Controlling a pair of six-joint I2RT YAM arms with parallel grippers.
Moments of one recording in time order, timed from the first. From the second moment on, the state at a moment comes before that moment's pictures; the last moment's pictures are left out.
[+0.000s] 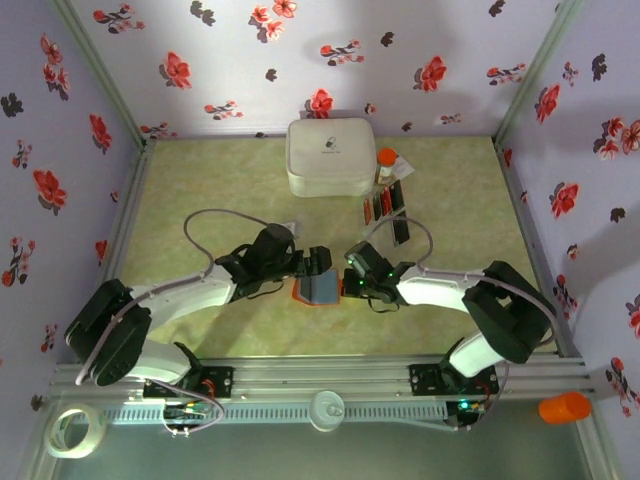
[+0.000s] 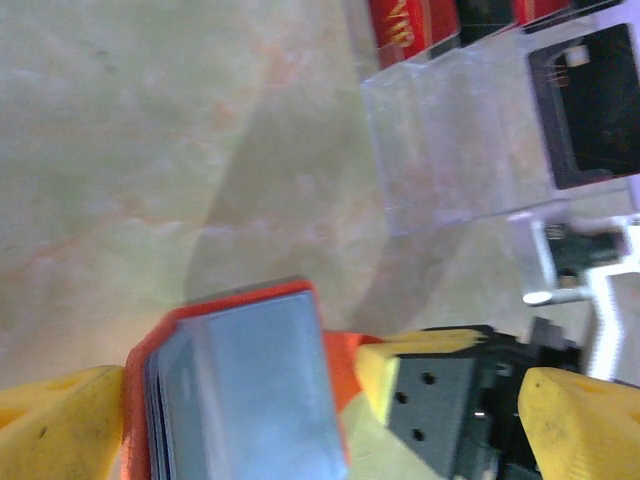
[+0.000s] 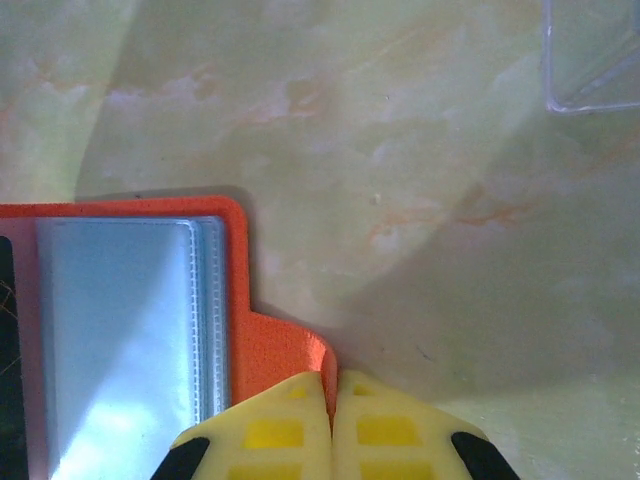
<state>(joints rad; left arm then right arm) -0.84 1.39 0.74 -0.03 0.07 -0.82 0.81 1.51 0.63 -0.13 -0.01 0.83</state>
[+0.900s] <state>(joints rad) -1.01 1.51 0.78 0.05 -0.02 -0.90 0.72 1.06 0.47 -0.29 0.05 0.90</state>
